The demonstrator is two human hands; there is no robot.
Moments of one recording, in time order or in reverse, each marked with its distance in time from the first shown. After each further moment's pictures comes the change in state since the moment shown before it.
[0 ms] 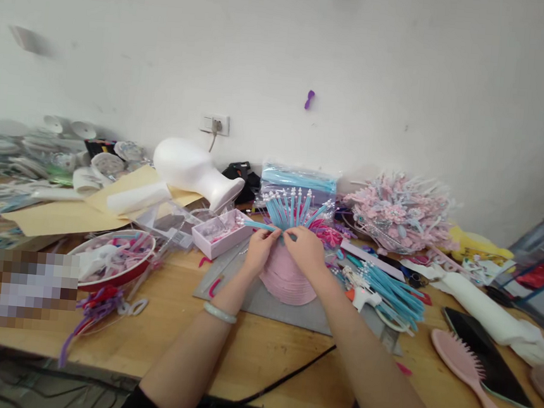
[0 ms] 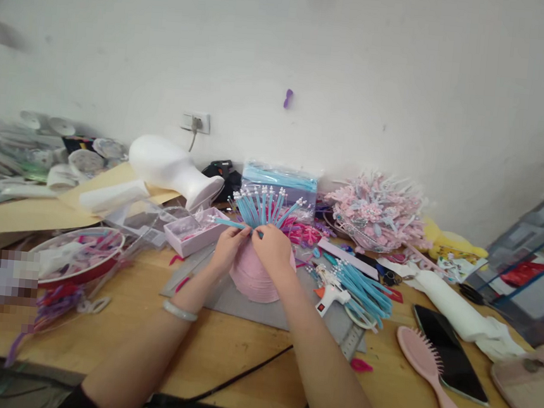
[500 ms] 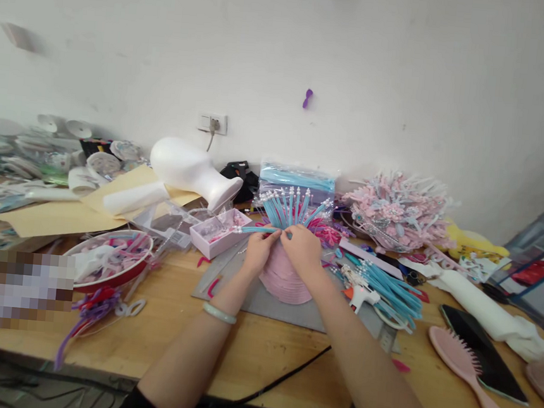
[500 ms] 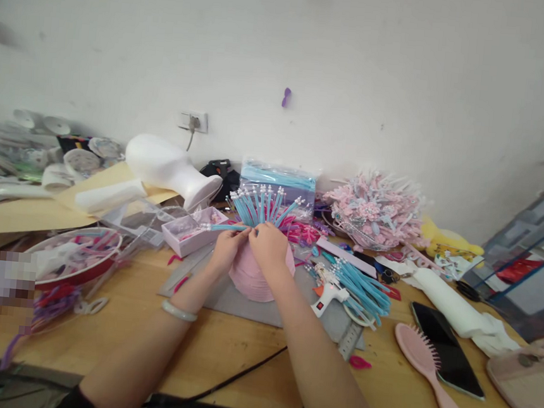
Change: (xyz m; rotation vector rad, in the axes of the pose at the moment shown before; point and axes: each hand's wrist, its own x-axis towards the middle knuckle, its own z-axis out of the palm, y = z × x) left_hand -0.001 -0.002 0.002 -0.003 -0.026 0.020; right_hand 0.000 -0.009 0.002 -0.158 0.041 0.027
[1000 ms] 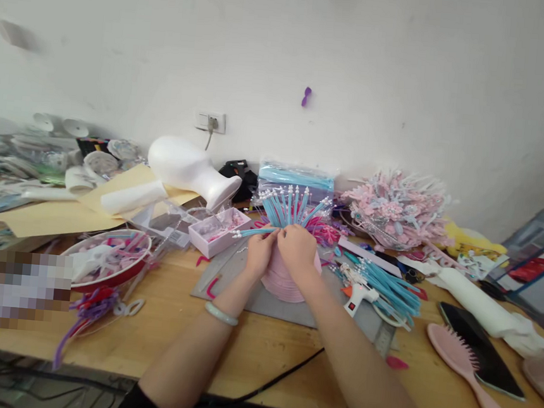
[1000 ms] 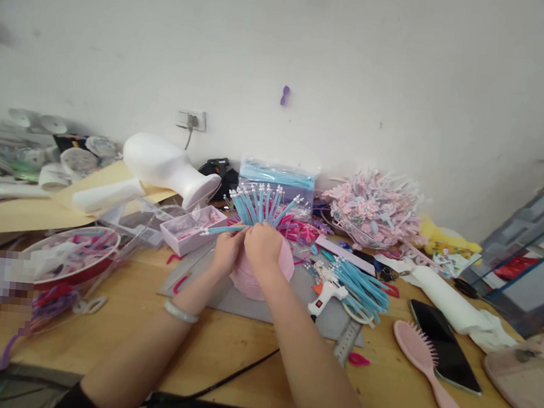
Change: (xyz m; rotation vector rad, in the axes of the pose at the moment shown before) left_hand -0.004 -0.006 0.007 -0.036 0.031 0.023; right_hand -0.004 -0.014 -0.002 -0.114 -0.013 0.032
